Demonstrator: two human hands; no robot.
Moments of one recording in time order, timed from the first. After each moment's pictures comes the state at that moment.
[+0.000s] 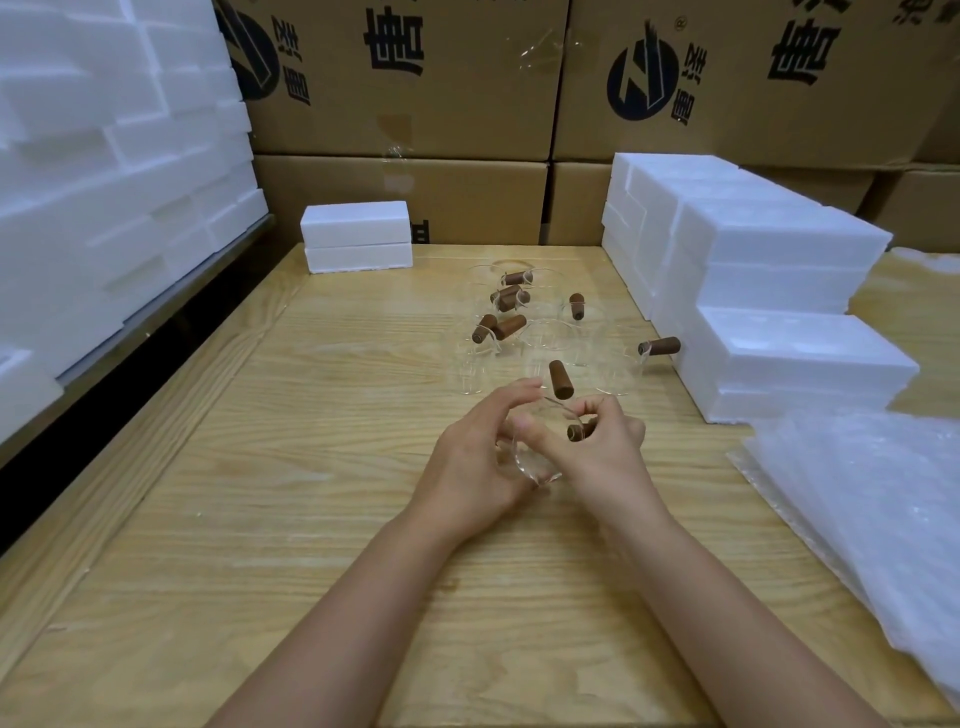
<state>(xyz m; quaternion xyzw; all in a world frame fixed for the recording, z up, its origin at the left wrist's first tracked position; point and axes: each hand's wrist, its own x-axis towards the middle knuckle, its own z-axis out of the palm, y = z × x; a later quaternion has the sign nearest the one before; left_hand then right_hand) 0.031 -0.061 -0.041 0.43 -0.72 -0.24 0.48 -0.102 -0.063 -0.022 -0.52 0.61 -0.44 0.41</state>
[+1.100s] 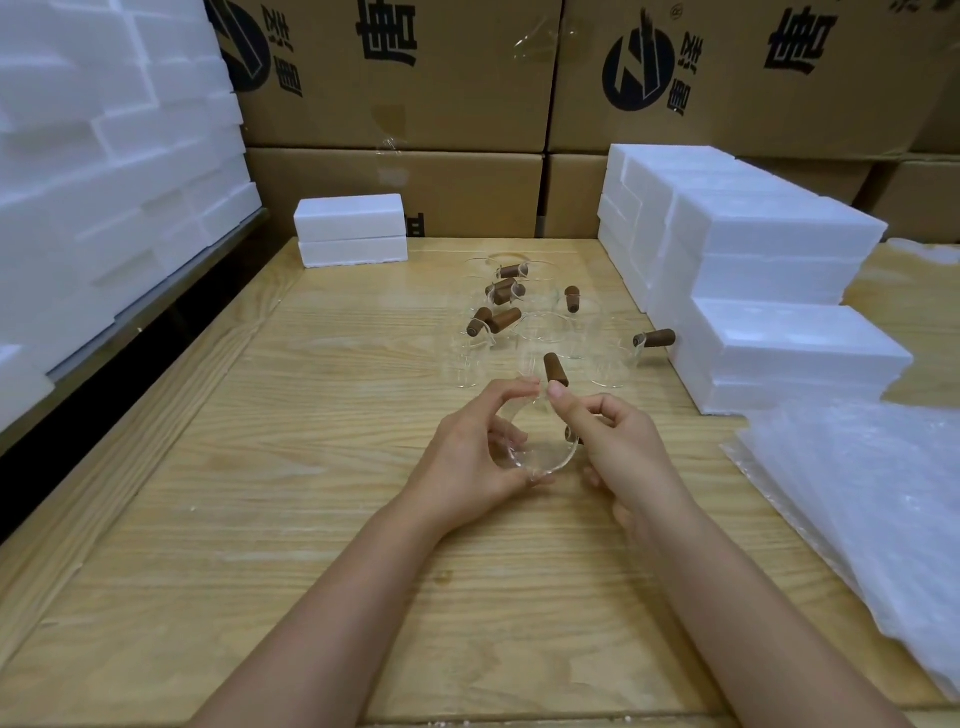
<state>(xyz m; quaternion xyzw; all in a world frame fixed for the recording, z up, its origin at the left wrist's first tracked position) 0.034 -0.065 -0.042 0.43 -0.72 -0.32 0.45 -0.118 -0.065 -0.017 -0.45 0.57 -0.49 0.48</state>
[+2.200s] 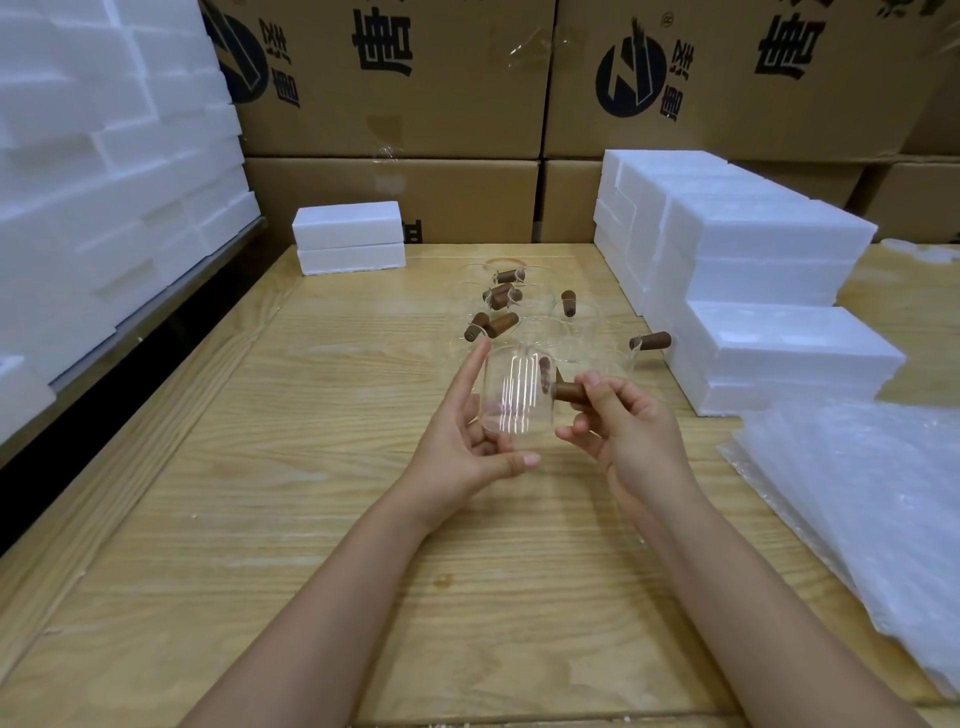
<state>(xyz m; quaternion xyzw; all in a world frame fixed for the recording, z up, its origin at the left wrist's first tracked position) 0.041 -0.067 -0.037 0.36 -0.59 -0.51 0.51 -0.122 -0.067 -0.009 -0.37 0.43 -0.62 0.54</state>
